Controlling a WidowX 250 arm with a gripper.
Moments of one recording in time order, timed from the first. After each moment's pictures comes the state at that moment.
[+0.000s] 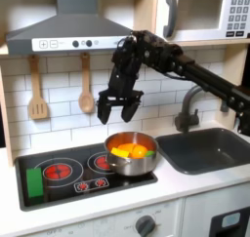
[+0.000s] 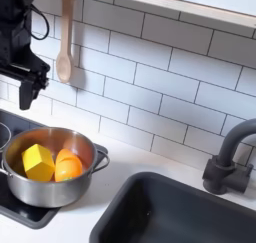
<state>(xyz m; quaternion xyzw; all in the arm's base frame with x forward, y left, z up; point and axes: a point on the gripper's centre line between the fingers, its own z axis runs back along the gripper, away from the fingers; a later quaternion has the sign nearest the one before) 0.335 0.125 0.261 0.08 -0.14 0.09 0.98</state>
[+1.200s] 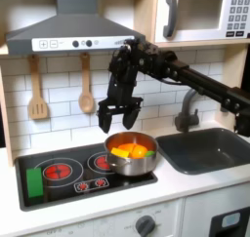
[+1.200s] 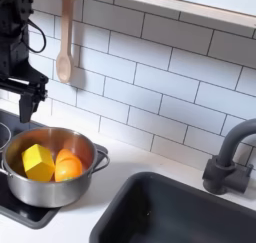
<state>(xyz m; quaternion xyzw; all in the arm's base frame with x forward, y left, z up) 0.334 0.121 0.245 0.05 -0.11 0.10 0.99</state>
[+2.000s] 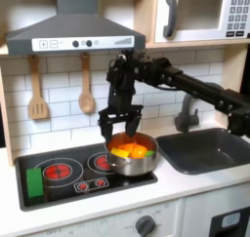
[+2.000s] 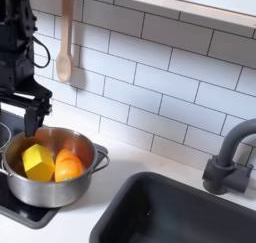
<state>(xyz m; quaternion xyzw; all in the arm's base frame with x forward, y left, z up) 0.338 0.114 0.224 0.03 -0.09 0.08 0.99</state>
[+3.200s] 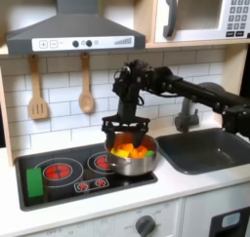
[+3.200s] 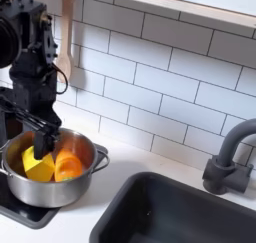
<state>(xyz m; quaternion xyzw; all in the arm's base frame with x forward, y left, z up) 0.347 0.098 0.192 0.04 -0.05 -0.10 0.99</state>
